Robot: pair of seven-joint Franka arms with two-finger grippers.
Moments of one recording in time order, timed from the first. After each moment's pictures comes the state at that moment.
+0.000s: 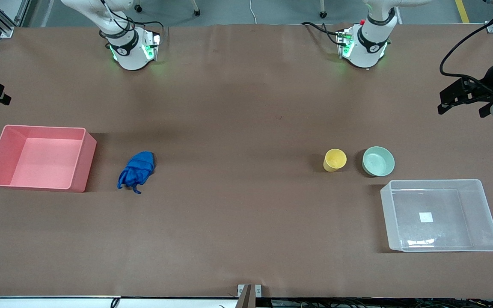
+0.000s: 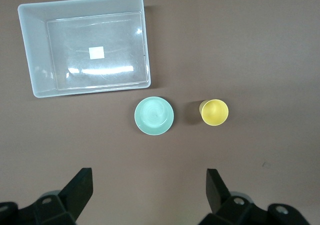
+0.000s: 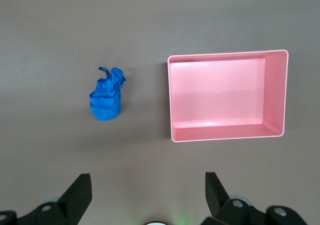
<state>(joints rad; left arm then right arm) -0.03 0.03 -0.06 -1.46 -0.02 1.51 0.01 -0.08 -0.03 -0.05 -1.50 0.00 1.43 -0.03</state>
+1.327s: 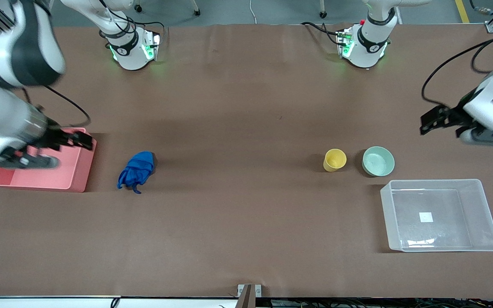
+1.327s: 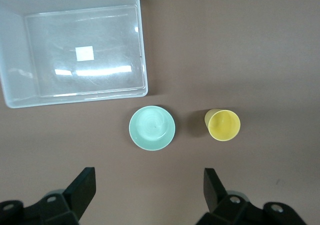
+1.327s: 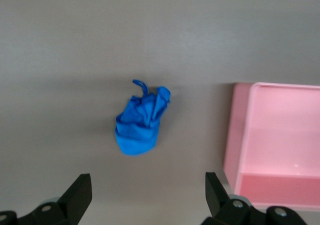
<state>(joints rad) -0.03 0.06 -0.06 -1.72 -0.03 1.79 0.01 -0.06 0.20 0.18 -1.78 -0.03 1.89 0.11</state>
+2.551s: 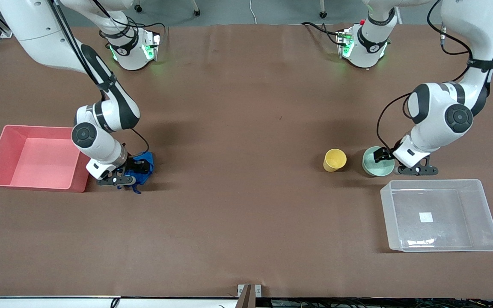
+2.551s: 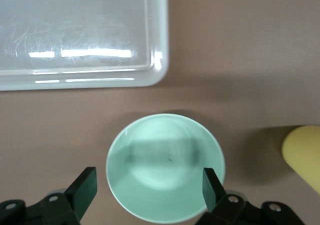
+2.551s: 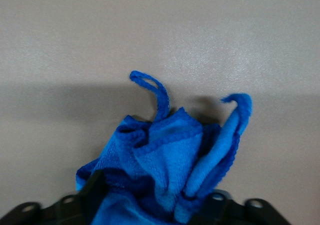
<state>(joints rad) 0.03 0.28 -0.06 -2.22 -0.03 2.48 0.03 -0.04 0.46 0.17 -2.17 -0.15 2.64 0.19</state>
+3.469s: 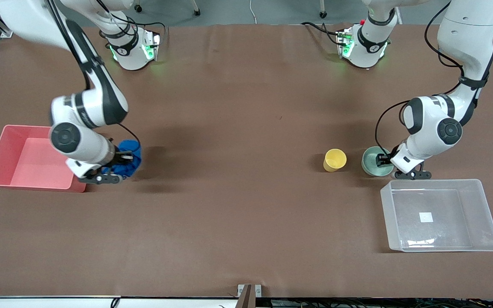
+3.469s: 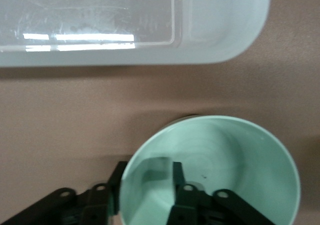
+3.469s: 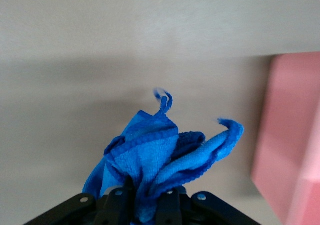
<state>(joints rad) 0.07 0.40 -0.06 -2.22 -0.03 2.58 0.07 -0.05 0.27 0.22 -1.90 -0.15 1.95 0.28</state>
